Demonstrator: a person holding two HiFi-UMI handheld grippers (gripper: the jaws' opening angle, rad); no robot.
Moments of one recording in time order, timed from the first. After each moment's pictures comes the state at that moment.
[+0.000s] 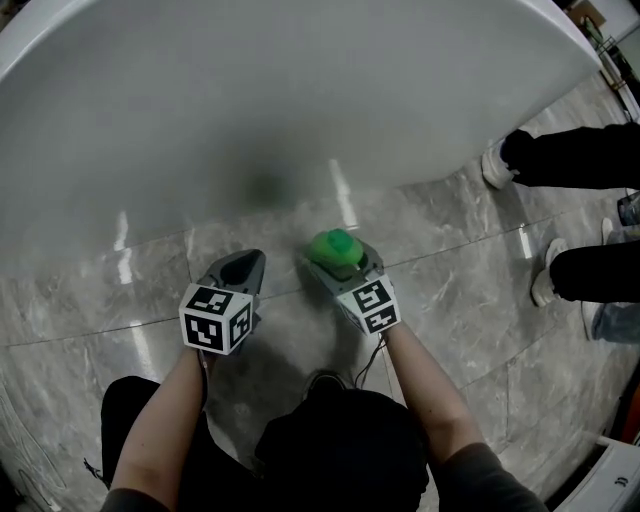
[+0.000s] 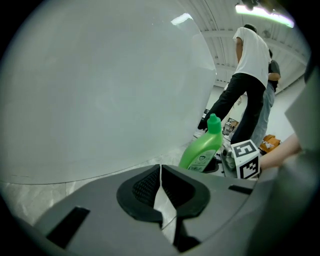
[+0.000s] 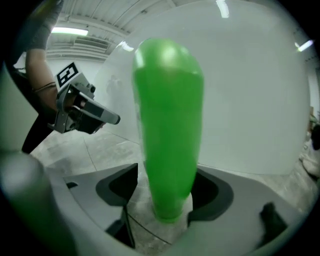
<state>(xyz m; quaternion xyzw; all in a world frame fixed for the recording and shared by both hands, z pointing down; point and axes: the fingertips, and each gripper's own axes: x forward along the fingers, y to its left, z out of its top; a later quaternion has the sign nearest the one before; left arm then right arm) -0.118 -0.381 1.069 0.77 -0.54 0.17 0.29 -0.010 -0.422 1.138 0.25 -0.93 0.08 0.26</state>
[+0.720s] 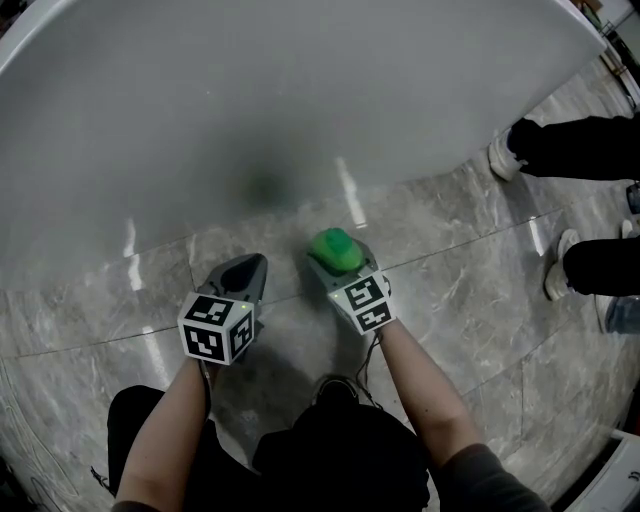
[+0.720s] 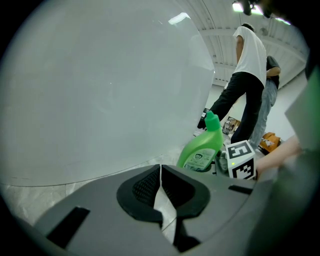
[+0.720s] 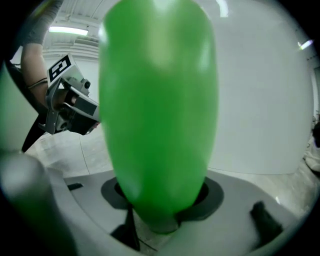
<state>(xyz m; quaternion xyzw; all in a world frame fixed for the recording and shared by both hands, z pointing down) -0.116 -0.381 1.071 0.77 -0.54 0.18 0.28 -0.032 -0.431 1.147 0.26 -0.93 0.08 0.24</state>
